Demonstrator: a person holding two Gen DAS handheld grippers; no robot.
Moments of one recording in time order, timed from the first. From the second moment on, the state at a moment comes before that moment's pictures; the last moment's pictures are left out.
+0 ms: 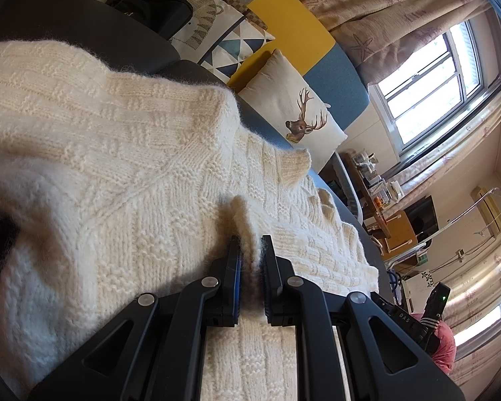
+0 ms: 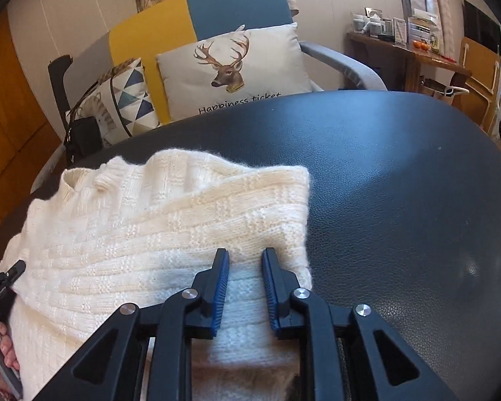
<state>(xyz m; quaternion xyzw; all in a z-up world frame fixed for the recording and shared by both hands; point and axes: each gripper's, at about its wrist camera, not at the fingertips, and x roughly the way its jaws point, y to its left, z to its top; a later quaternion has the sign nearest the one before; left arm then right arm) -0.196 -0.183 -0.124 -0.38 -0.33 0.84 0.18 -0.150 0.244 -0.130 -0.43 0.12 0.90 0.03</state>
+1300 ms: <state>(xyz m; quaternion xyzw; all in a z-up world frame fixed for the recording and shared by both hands) -0.089 -0.517 -0.105 -0.31 -0.46 0.78 -0.28 -0.181 0.029 -0.122 -0.42 0.09 0.89 -0.16</state>
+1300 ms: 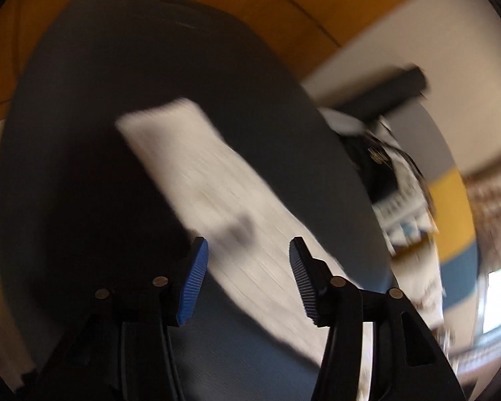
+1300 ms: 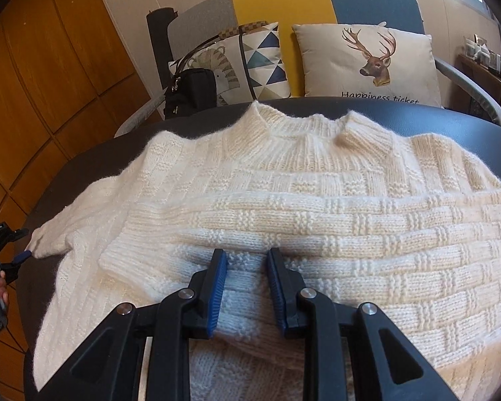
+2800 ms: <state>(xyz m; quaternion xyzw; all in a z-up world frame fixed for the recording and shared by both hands) -0.162 -0.231 0.072 -0.18 -0.18 0.97 0.05 -0.170 0.073 -0.099 -0.39 0.25 0.86 -0.22</state>
